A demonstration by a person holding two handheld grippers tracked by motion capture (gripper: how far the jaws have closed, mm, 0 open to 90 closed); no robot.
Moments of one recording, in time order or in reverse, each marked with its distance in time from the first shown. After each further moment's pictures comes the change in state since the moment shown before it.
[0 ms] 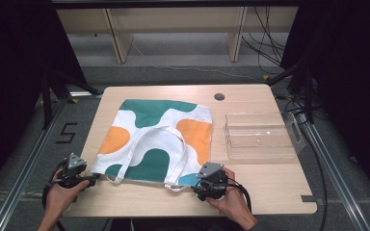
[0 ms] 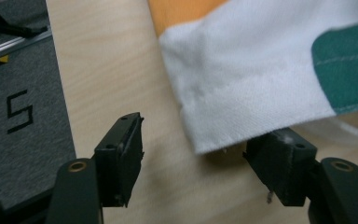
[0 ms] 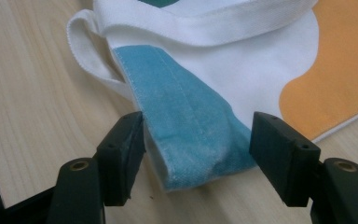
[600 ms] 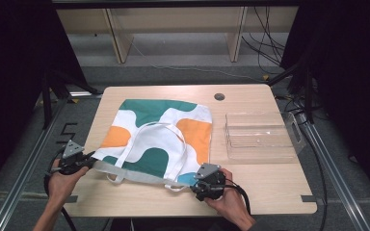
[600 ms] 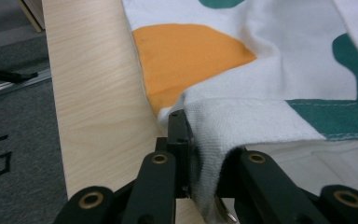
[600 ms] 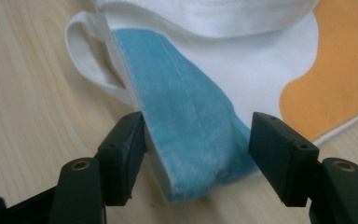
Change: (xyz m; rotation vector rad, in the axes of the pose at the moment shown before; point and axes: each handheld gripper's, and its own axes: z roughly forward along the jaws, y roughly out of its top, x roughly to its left) left arm 0.004 0.034 -0.006 -0.185 -0.084 -0.068; right arm 0.006 0.005 0.003 0.018 -0.037 -0.003
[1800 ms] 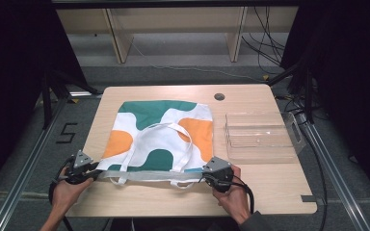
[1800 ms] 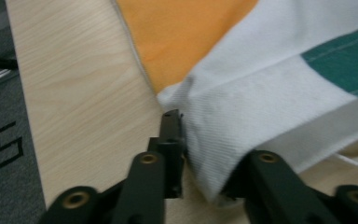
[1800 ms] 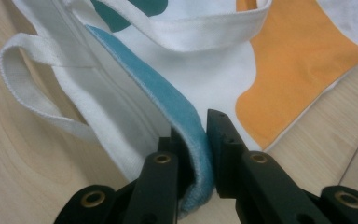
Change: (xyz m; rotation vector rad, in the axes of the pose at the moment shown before) left arm -0.014 -0.028 0.010 0.174 0.016 0.185; right arm -0.016 -0.005 -0.016 -0.078 -0.117 0.092
